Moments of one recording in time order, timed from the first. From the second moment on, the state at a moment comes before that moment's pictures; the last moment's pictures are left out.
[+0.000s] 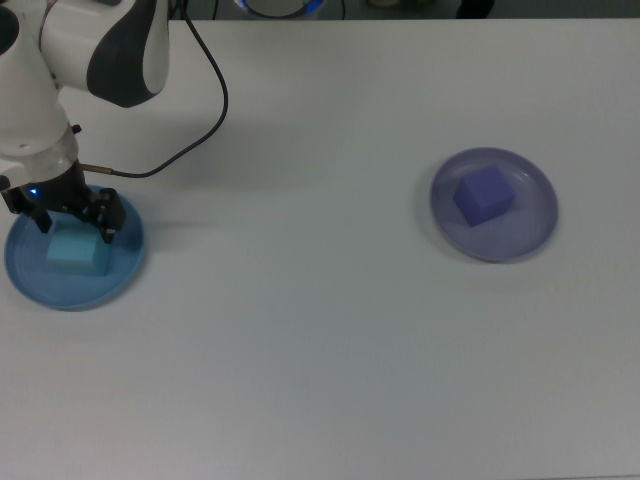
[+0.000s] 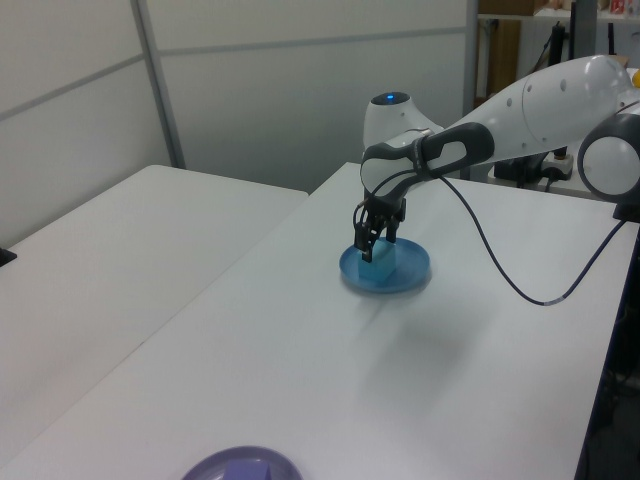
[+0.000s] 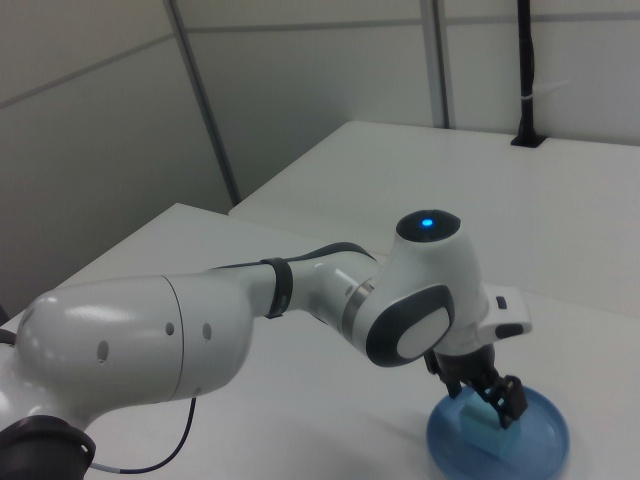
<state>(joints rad) -0.39 0.50 0.12 -1.58 -0.09 2.22 -0.15</state>
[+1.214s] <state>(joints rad) -0.07 0.08 0.14 -1.50 -0.01 1.63 0.16</state>
